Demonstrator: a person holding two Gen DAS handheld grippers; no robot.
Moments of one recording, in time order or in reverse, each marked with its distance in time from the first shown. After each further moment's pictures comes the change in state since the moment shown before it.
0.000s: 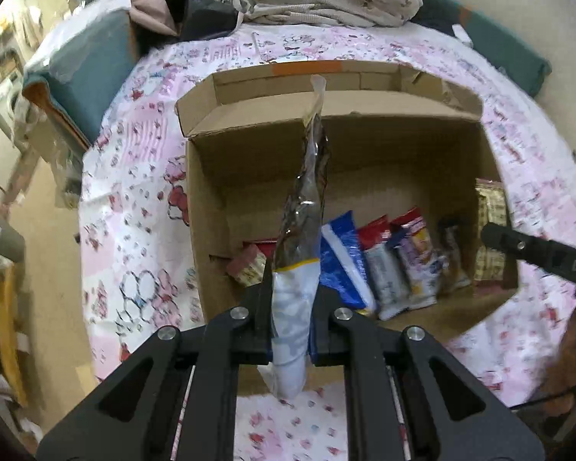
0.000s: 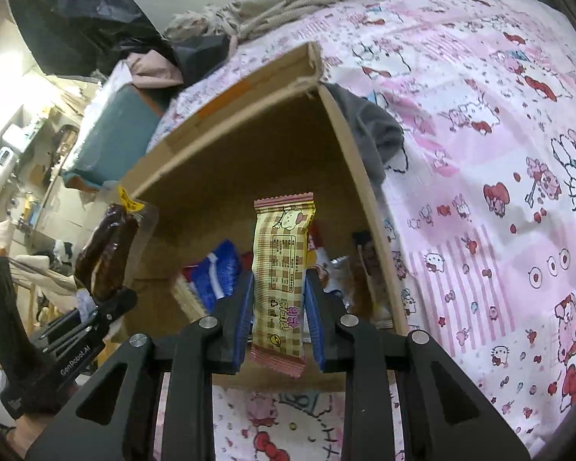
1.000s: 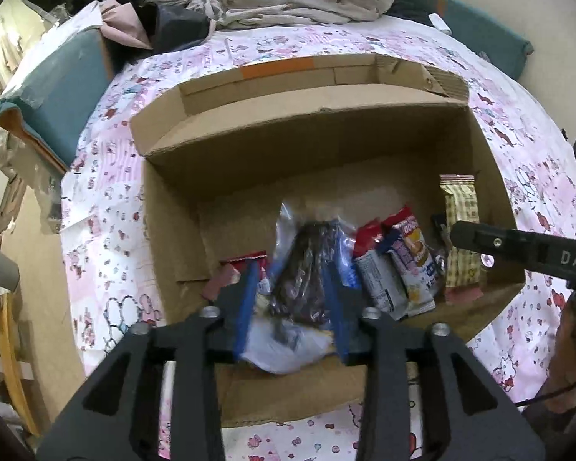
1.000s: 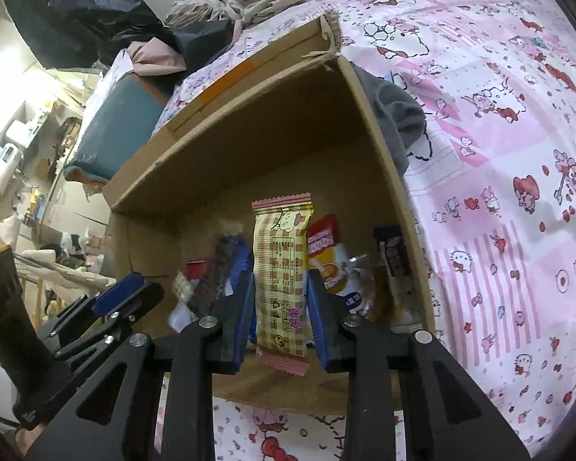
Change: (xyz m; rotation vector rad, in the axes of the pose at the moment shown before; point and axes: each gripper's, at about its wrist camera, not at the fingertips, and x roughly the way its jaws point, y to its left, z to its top) left arm 0.014 -0.011 0.007 0.059 -0.012 -0.050; right arm 0.020 0.006 0.008 0.004 0.054 0.049
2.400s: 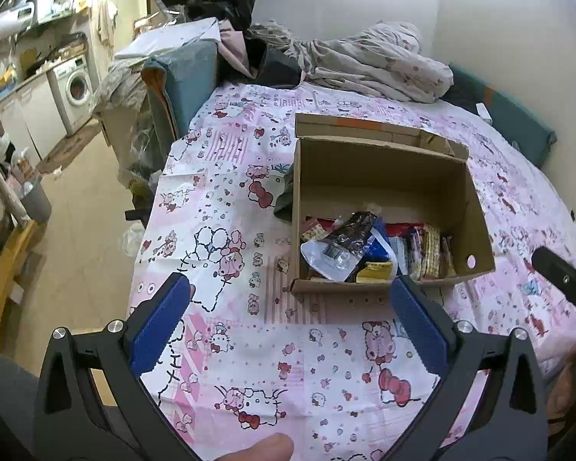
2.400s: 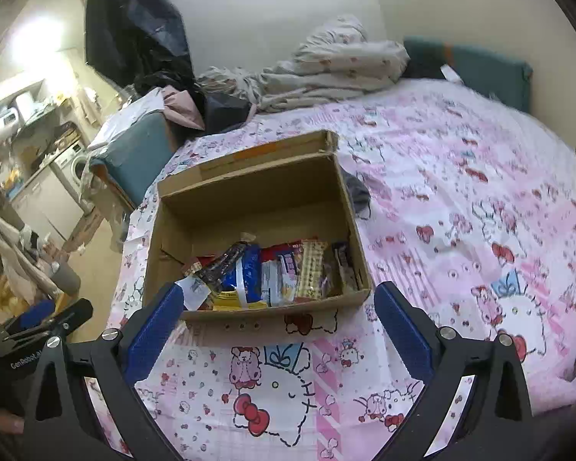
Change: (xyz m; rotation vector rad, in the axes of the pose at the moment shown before) left arm -0.133 0.038 -0.120 -0.267 -0.245 0.121; right arm -0.123 0.065 -0.125 -0.263 -0.389 -0.216
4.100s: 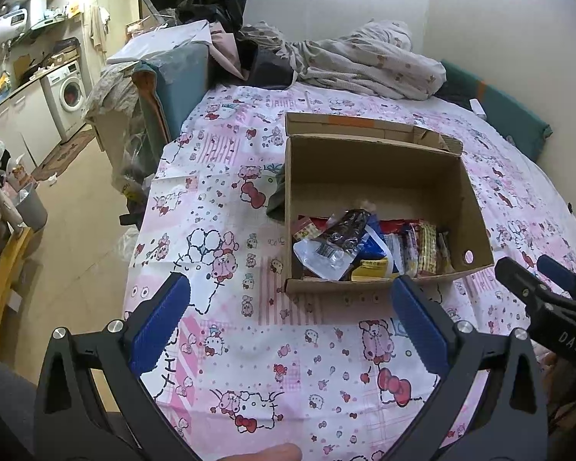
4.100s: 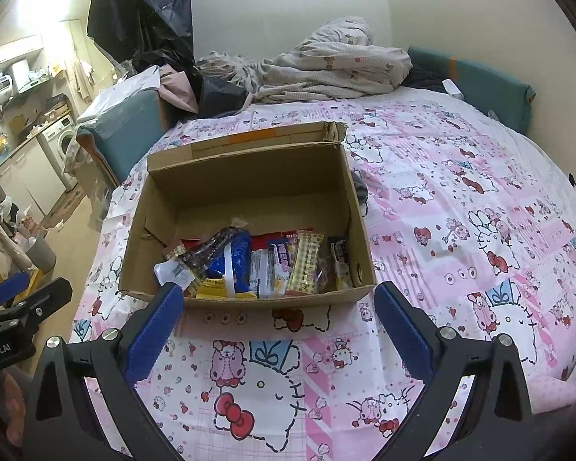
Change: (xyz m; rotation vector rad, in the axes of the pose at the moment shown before) left arm 0.004 -0.001 -0.004 0.014 -0.003 -0.023; right arm 0.025 0.017 -0.013 -0.082 0.023 -0.093
